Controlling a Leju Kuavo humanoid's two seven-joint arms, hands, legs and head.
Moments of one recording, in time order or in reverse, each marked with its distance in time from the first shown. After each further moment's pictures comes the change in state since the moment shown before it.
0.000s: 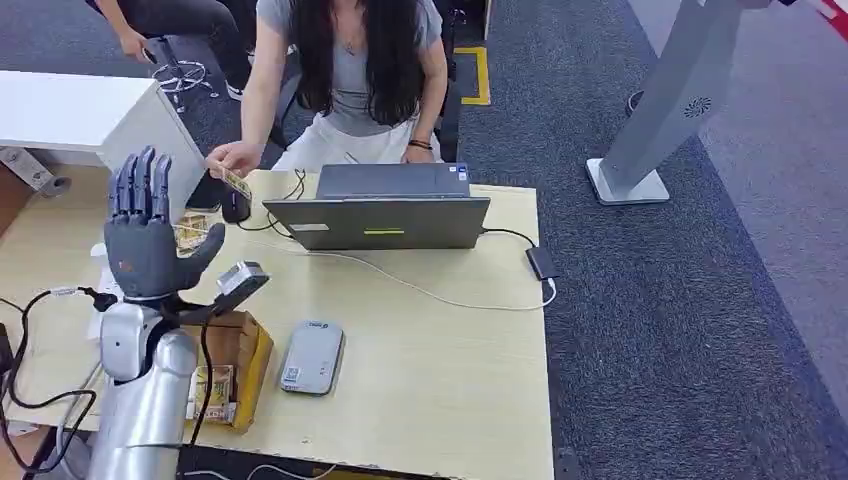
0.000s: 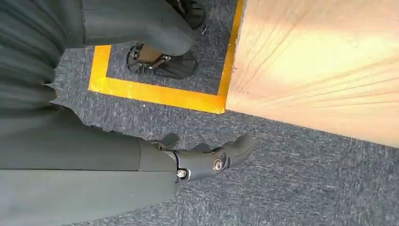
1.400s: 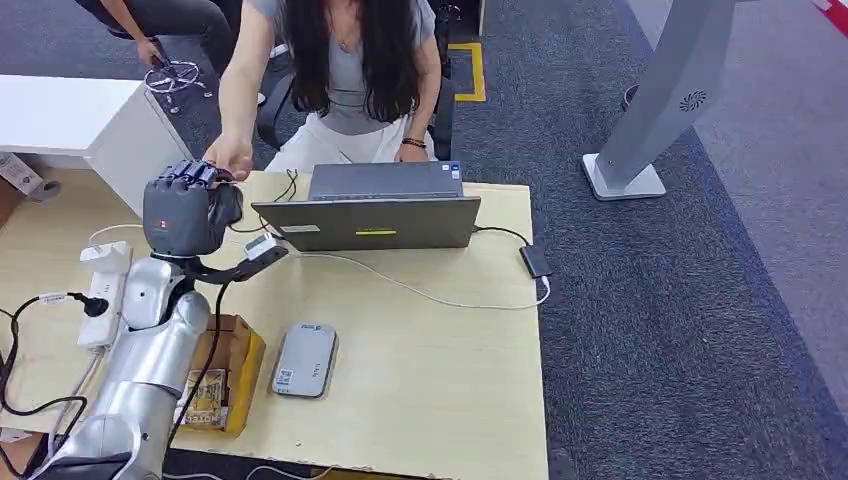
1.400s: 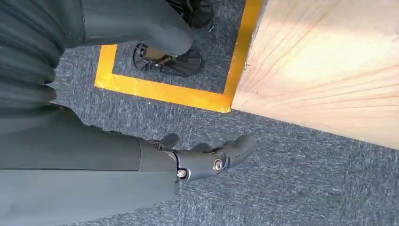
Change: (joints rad) left arm -0.160 0.088 -0.104 0.306 -0.022 0.052 0.030; right arm 0.012 0.000 0.049 -0.001 -0.012 -0.011 0.013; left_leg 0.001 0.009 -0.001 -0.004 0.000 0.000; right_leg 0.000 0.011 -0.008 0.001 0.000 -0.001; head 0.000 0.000
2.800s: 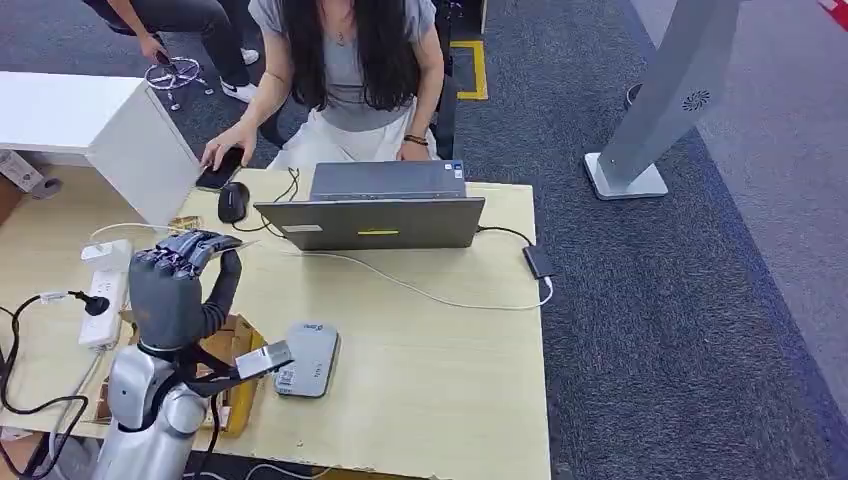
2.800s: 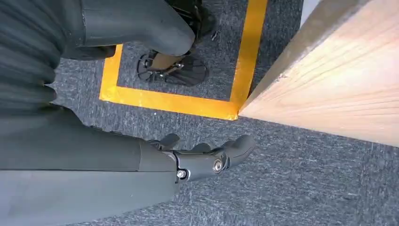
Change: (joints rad) left arm 0.463 -0.046 -0.116 -0.691 0.174 -0.044 -0.096; right arm 0.040 -0.001 0.009 0.000 -0.093 -0.035 -0.028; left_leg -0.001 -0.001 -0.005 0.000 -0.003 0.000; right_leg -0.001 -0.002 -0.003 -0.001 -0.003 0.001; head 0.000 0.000
